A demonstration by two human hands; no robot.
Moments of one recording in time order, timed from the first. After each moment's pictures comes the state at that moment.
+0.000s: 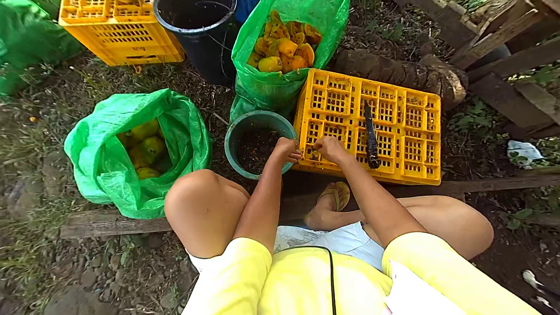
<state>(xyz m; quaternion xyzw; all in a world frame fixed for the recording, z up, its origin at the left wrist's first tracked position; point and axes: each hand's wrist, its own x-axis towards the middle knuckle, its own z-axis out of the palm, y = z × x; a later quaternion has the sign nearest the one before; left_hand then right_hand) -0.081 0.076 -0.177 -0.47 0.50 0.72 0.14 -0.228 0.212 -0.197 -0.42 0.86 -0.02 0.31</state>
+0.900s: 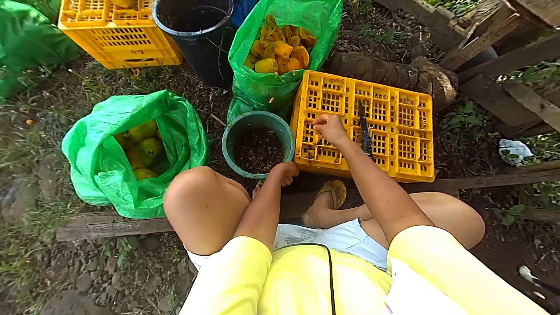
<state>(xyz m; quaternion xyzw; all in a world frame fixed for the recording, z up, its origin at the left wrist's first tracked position) -0.062 0.115 -0.207 -0.32 0.66 0.54 0.41 -0.227 0.180 -0.136 -0.26 0.88 -0.26 0.31</state>
